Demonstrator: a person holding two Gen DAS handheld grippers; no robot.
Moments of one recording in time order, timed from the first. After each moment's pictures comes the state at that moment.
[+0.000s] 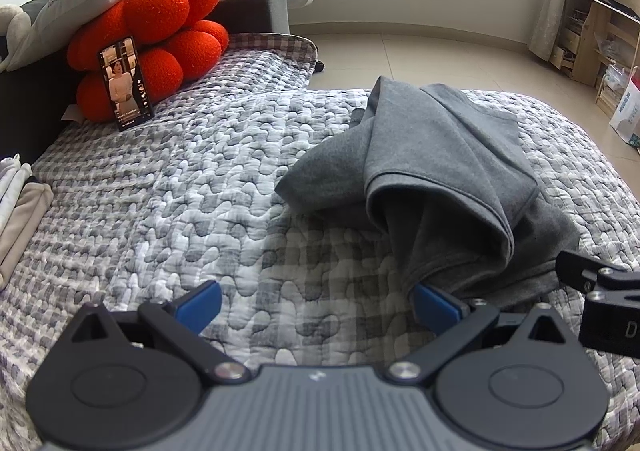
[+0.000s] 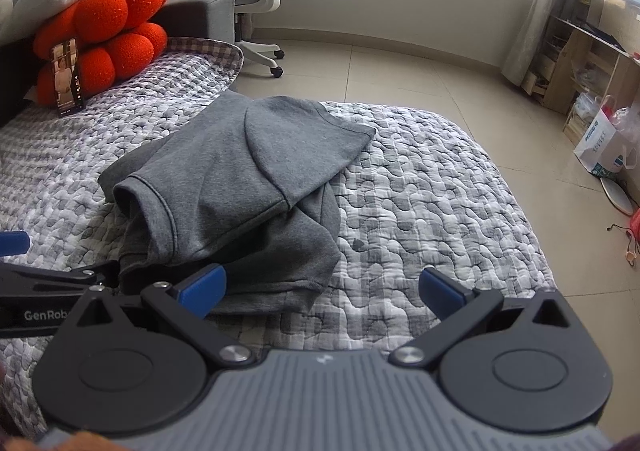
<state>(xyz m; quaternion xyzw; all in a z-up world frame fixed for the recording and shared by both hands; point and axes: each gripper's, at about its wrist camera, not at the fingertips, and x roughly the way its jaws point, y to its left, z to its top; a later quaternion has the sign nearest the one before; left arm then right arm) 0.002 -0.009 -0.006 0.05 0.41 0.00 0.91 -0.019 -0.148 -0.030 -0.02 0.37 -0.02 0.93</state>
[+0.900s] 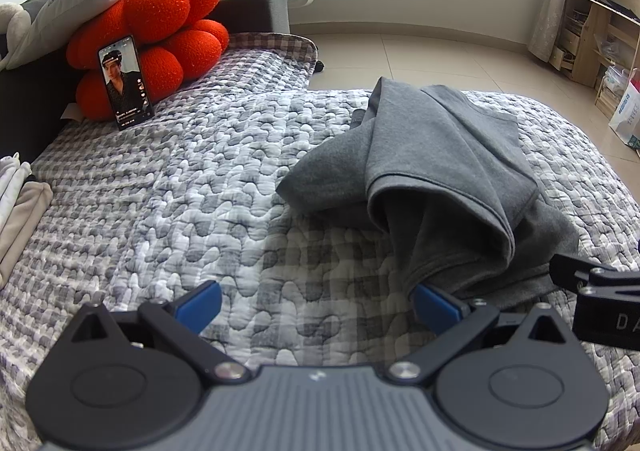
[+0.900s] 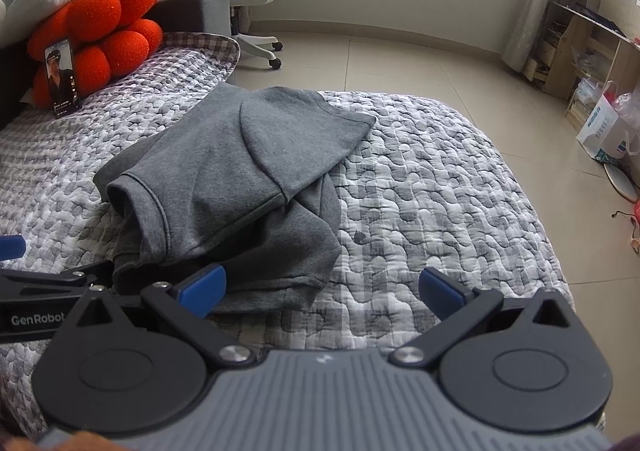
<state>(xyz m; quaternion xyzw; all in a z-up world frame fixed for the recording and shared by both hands) 0.003 -0.009 -0.008 0.05 0.41 0.00 0.91 -0.013 -0.150 -0.034 -0.01 0.39 -0.02 0.92</state>
